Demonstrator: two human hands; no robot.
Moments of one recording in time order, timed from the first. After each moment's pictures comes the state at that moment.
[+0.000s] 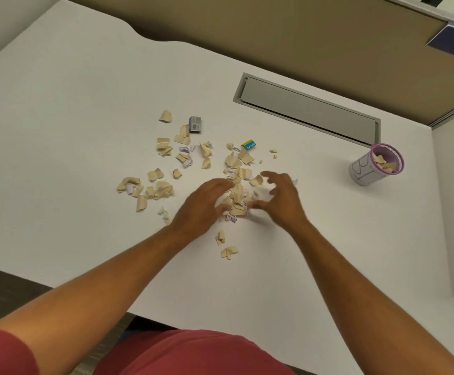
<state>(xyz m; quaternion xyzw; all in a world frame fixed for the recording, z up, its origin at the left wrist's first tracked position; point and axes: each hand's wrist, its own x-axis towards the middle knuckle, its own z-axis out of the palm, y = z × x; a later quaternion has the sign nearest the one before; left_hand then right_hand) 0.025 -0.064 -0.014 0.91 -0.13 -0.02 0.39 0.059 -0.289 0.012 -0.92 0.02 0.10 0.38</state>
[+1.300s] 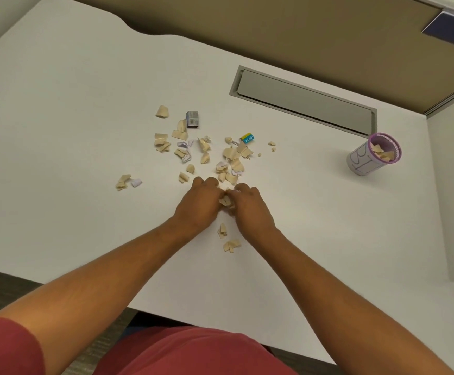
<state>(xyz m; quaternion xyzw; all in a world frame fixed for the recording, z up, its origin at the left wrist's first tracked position) 0.029 -0.066 0.001 0.97 -0.12 -0.13 0.19 0.020 -0.221 -0.003 -0.98 -0.12 0.12 0.14</state>
